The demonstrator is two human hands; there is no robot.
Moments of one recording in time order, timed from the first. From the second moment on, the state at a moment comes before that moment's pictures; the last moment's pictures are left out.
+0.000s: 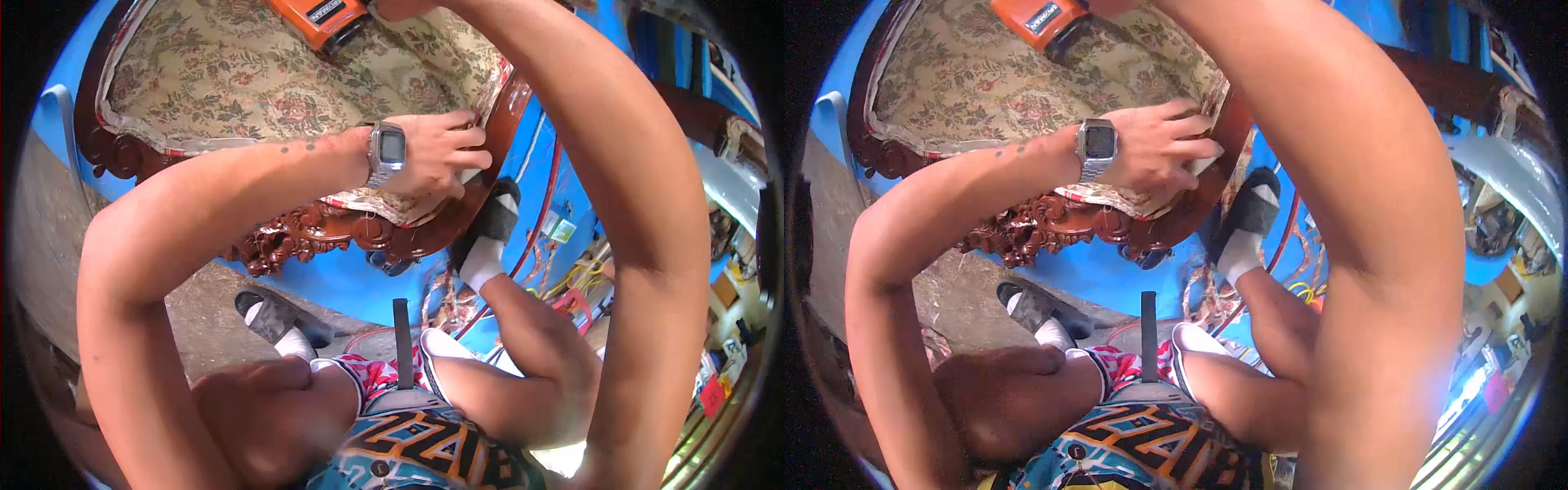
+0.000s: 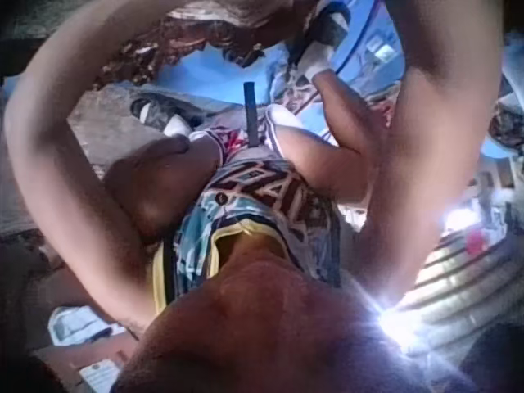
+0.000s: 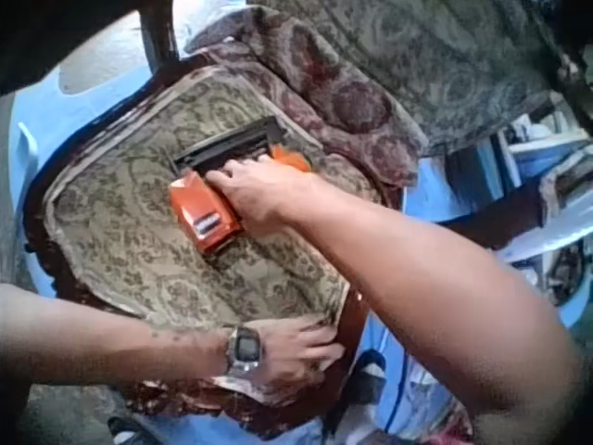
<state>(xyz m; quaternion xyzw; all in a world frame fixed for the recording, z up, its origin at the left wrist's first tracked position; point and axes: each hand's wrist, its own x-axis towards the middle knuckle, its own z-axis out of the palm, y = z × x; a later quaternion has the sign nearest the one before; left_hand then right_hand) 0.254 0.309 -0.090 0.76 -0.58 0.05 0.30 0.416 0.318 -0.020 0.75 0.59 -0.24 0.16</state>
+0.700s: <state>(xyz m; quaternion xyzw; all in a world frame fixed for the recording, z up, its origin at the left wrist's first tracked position) 0.253 0.313 -0.043 0.77 -0.56 -0.06 0.31 0.361 0.252 0.145 0.87 0.46 -0.10 0.16</state>
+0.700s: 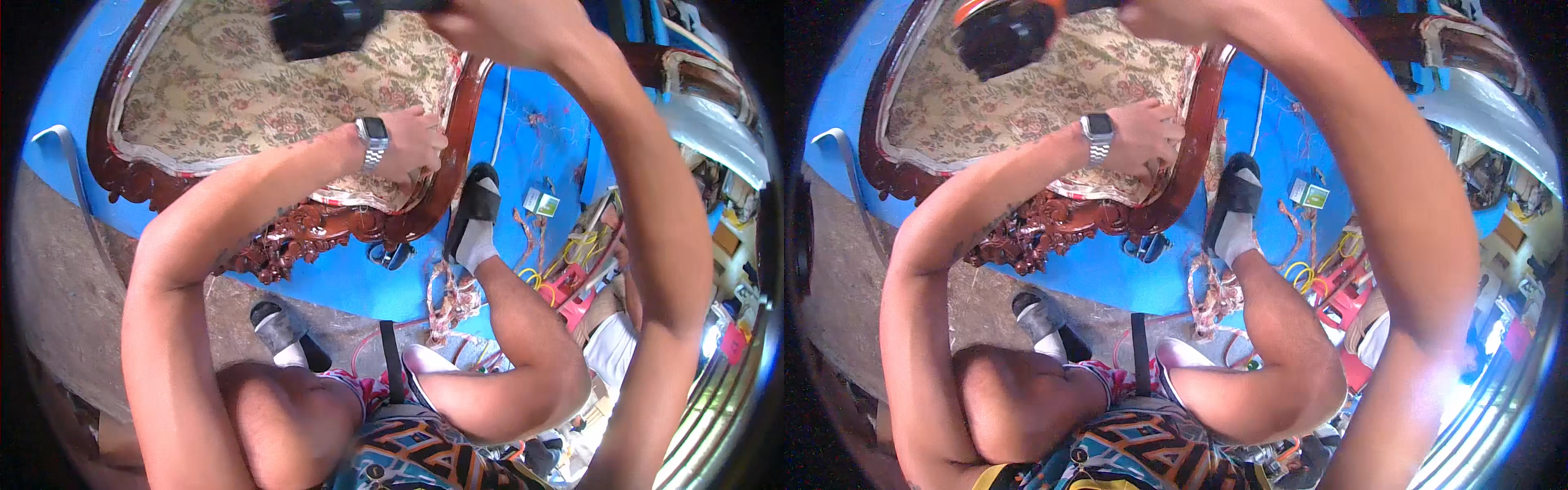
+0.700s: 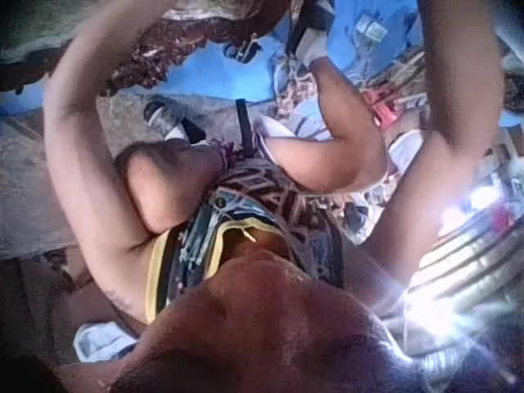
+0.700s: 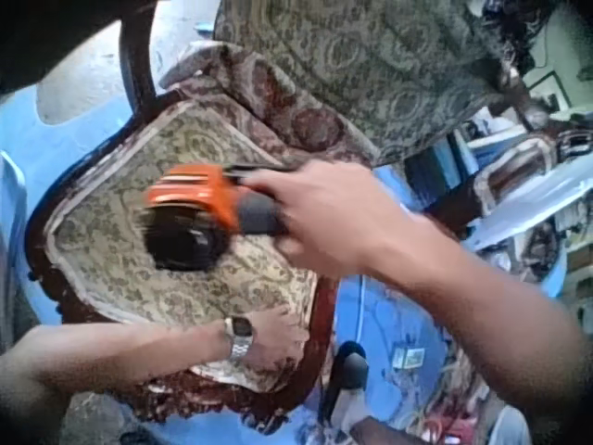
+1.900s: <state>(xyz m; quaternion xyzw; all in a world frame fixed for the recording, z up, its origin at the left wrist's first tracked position) 0.215 0.308 -0.082 0.83 -0.37 -0.21 0.35 0.050 0.112 0.082 0.93 -0.02 -0.28 -0.23</state>
